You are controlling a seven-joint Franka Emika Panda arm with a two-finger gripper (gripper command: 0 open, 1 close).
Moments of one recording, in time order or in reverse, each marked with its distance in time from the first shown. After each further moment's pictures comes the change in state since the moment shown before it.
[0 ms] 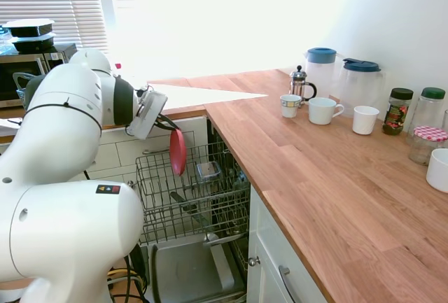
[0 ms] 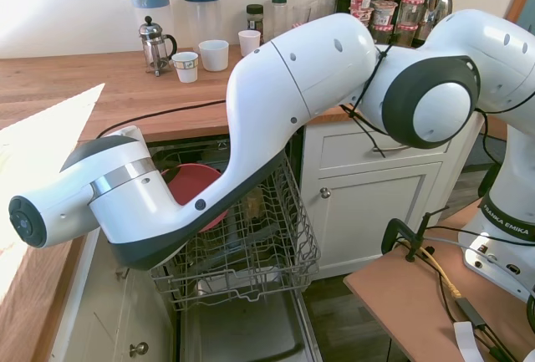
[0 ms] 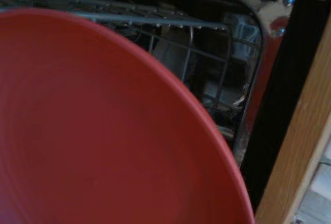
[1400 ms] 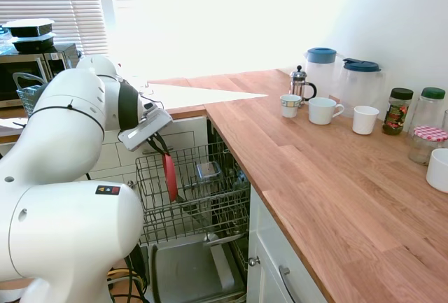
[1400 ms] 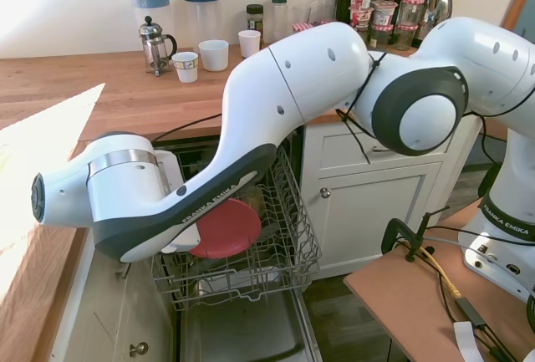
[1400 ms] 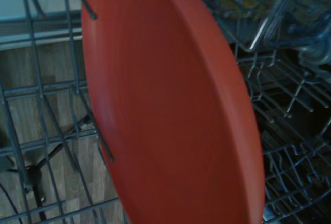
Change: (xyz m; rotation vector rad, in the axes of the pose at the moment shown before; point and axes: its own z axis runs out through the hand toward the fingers) arm -0.038 -0.011 0.030 0.132 -0.455 -0.235
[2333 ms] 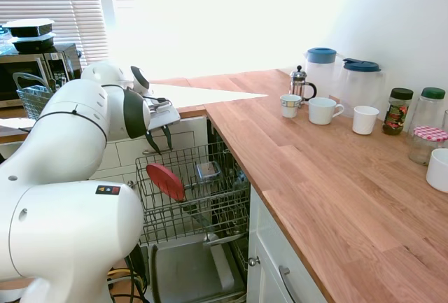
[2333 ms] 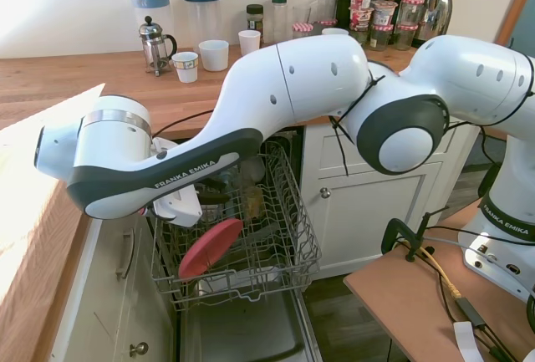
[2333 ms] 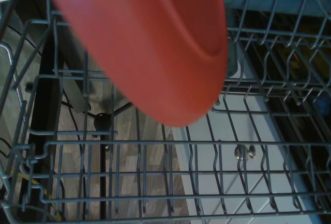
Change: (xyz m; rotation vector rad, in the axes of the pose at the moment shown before) arm 0.017 0.049 -0.006 0.133 -0.180 -0.226
